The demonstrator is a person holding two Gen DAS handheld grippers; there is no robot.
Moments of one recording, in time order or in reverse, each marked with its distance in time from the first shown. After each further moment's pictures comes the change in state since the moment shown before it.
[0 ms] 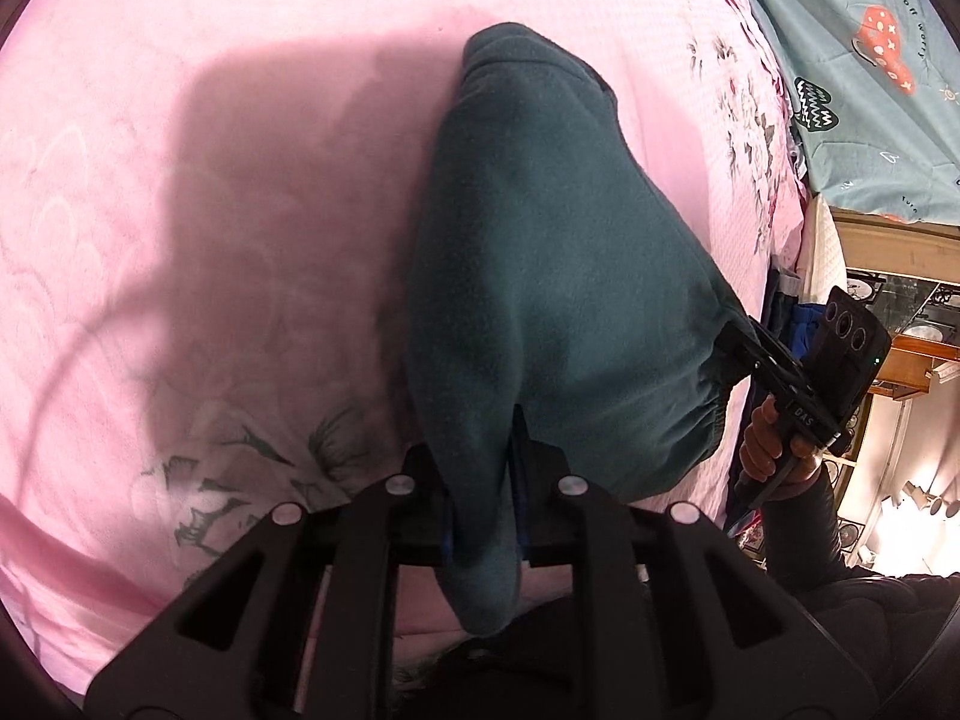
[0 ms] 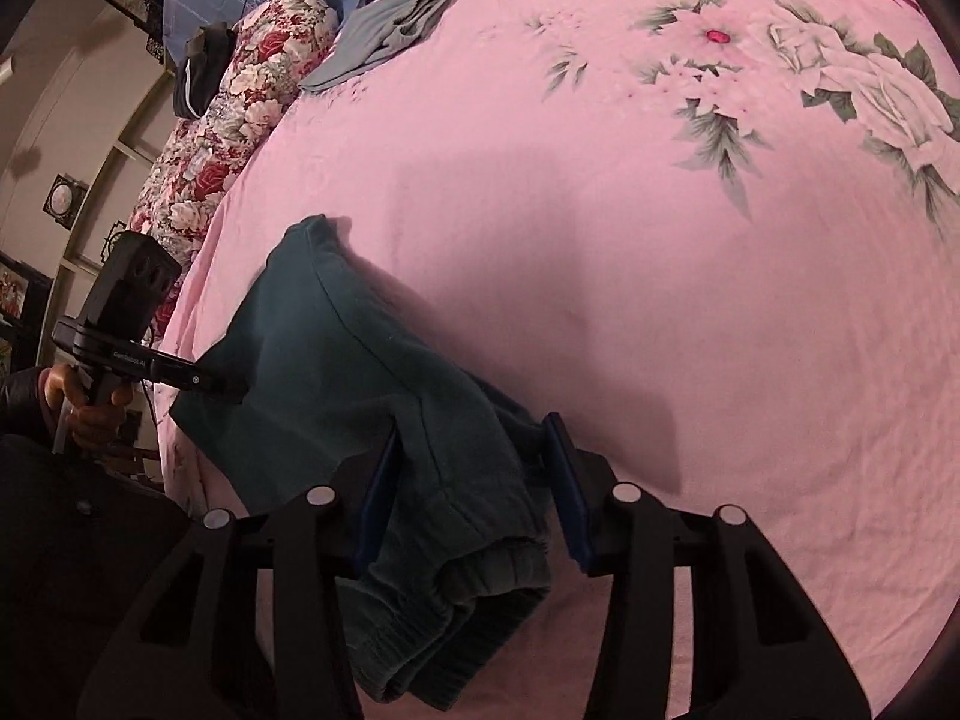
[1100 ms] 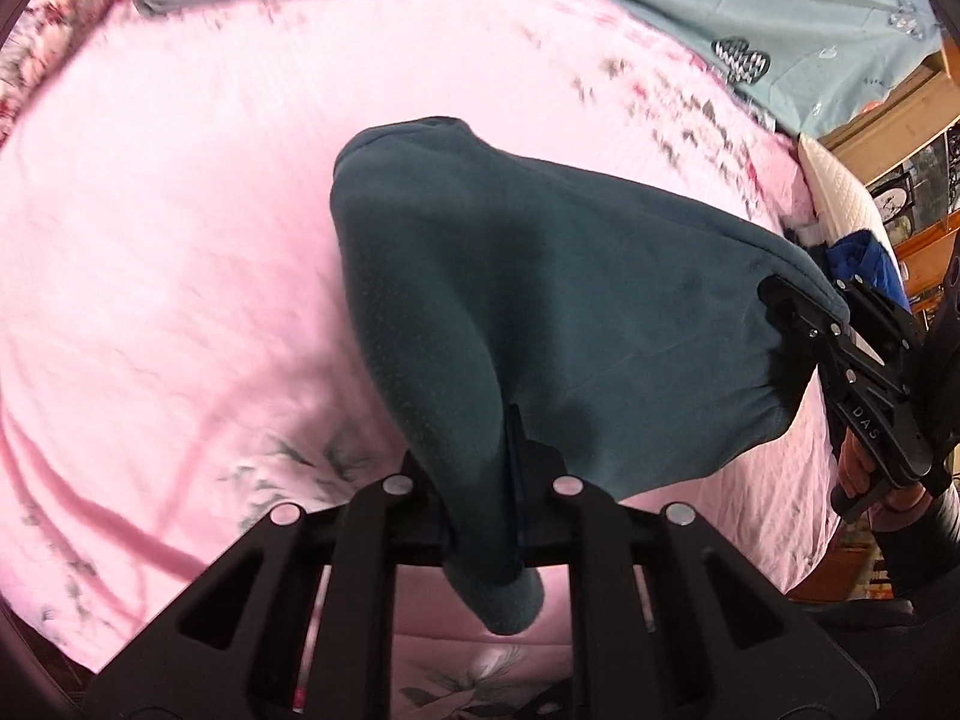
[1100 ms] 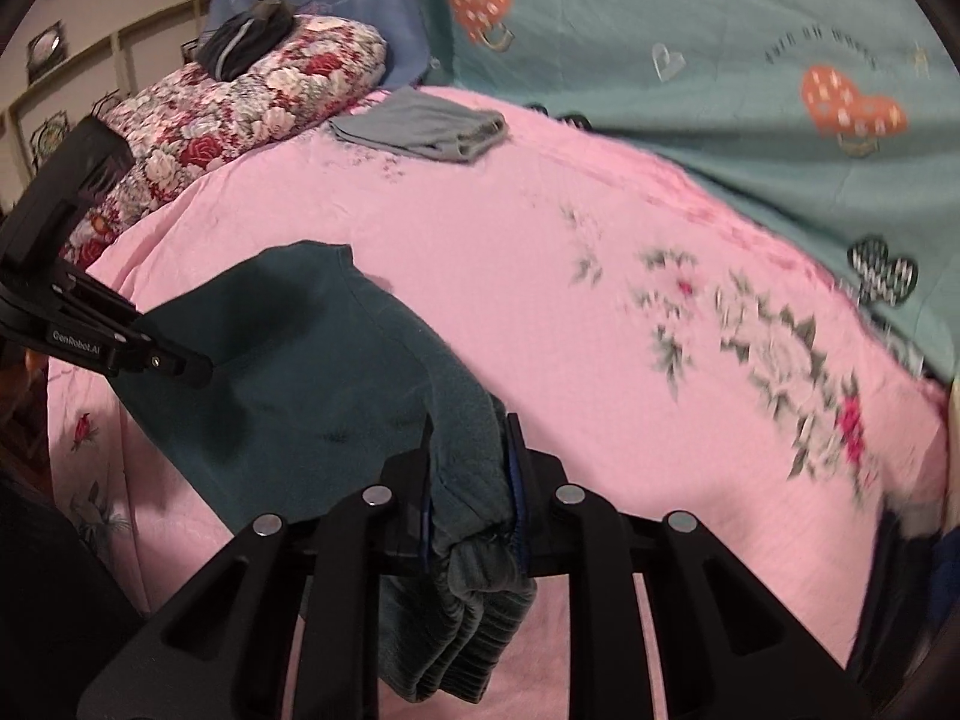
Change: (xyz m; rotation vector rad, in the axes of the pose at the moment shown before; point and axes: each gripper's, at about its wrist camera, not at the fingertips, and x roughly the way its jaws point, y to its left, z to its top) left arm -0.055 -0.060 -0.060 0.340 -0.327 0.256; right arm -0.036 0.138 -0.028 -0.395 -0.296 -0.468
